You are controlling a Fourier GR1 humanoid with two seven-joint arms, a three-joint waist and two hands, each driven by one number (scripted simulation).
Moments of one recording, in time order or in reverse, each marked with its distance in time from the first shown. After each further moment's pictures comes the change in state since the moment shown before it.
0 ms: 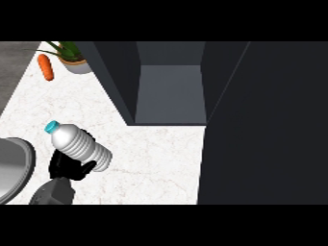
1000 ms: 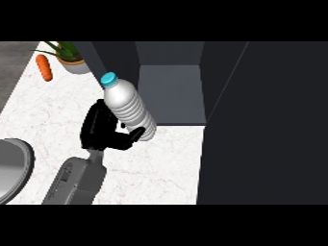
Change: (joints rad) left arm -0.076 -0.057 -0.406 -0.469 0.063 0.591 0.213; right arm -0.042 -0.005 0.020 0.036 -0.024 -0.020 -0.003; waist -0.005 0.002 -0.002
